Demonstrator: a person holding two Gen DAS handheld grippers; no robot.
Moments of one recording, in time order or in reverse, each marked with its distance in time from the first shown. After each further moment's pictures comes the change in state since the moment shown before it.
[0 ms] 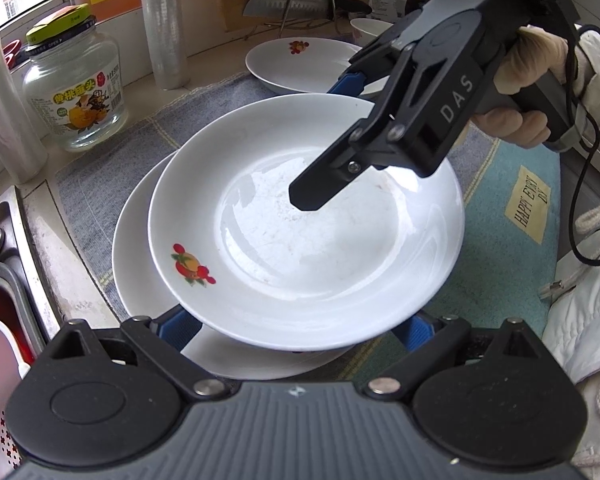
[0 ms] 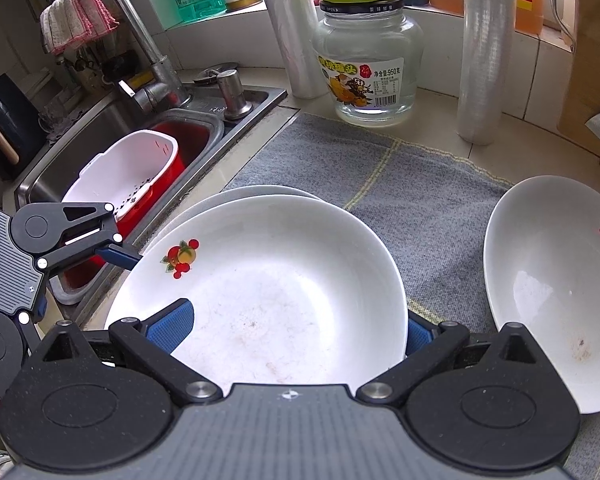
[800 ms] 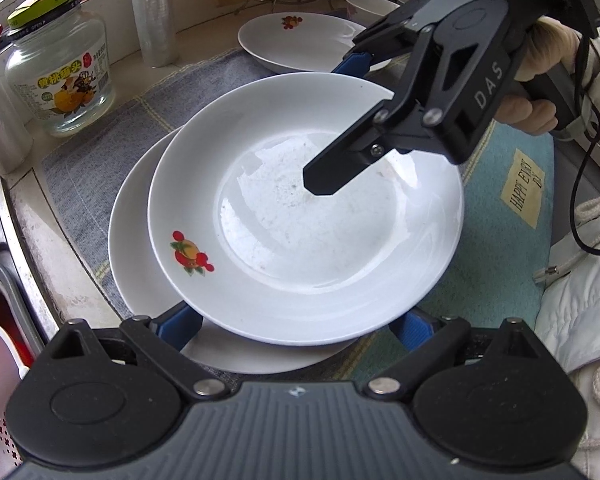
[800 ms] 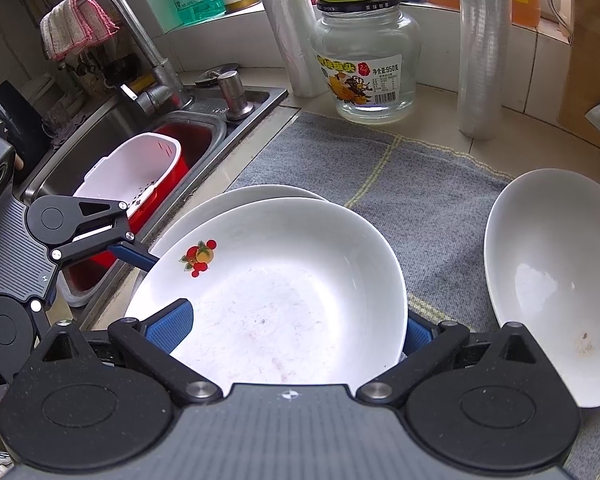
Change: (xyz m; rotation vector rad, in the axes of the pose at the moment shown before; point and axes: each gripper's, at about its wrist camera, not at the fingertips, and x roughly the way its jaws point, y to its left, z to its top) left arm 0.005 0.010 0.009 0.015 0.090 -0.043; right arm -0.003 -0.002 -0.001 0.020 0.004 0.023
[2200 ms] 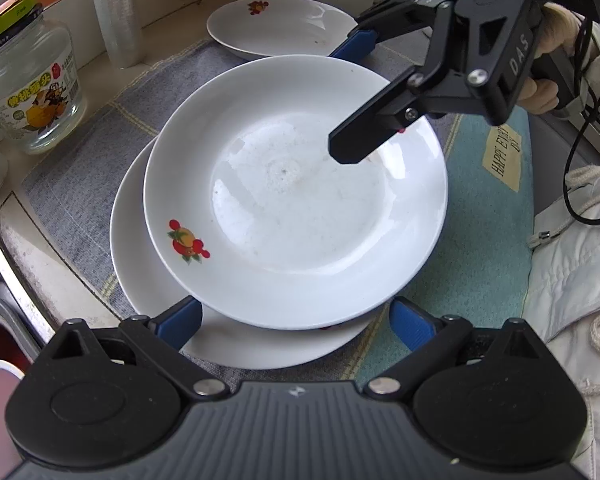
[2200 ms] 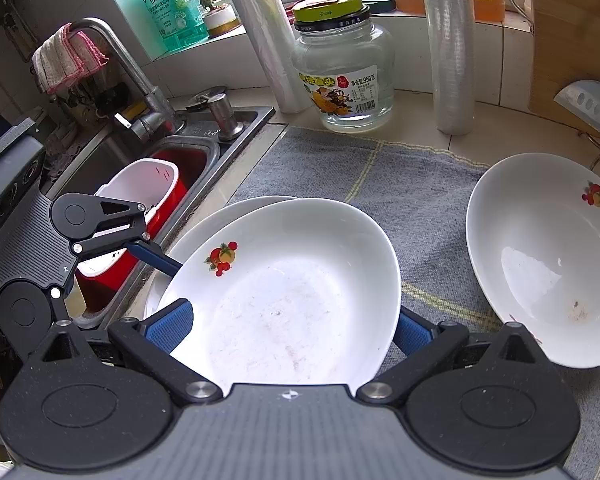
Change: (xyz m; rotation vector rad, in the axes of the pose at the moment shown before) left arm -0.002 0.013 0.010 0.118 0.075 -0.076; right arm -0.020 0.000 -0.011 0.086 -0.056 -0.003
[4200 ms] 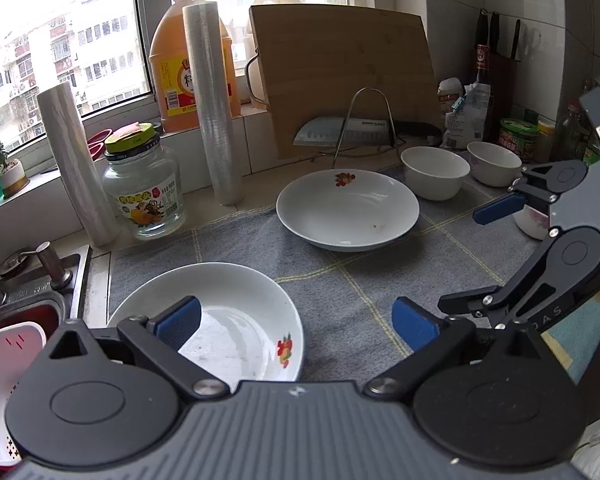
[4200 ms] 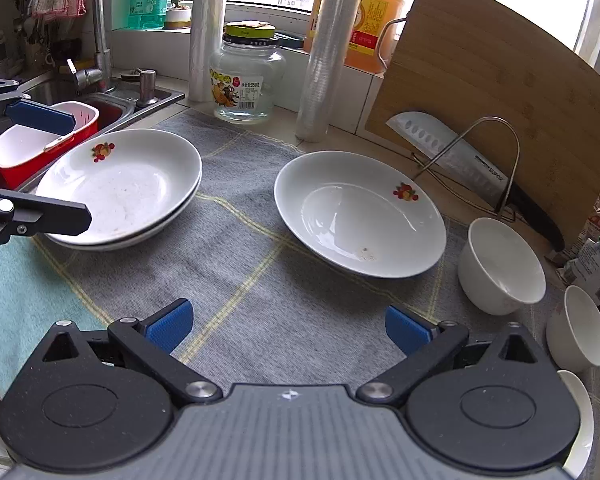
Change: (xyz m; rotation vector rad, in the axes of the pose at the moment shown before) left arm -0.014 -0.144 0.065 -0.376 -0.467 0.526; right arm -0.103 -0.037 -0.100 -0.267 -0.124 -0.407
